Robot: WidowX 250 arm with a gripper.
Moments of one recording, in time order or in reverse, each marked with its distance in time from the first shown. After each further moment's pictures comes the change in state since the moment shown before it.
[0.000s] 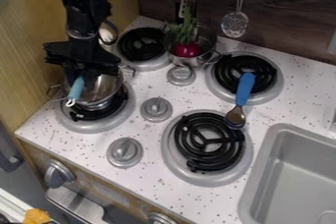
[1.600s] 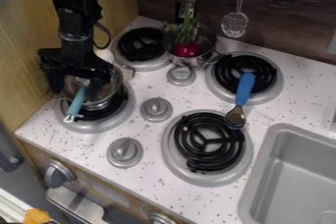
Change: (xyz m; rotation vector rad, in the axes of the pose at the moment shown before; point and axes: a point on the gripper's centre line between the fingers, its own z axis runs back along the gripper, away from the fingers) arm -0.009 0.006 -0.007 -0.021 0.118 -0.054
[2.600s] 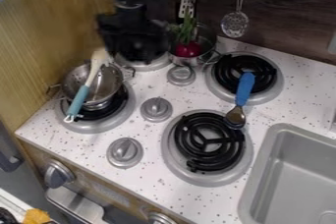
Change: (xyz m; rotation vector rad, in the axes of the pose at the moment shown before) arm 0.065 -0.072 0.044 -0.092 -0.233 -0.098
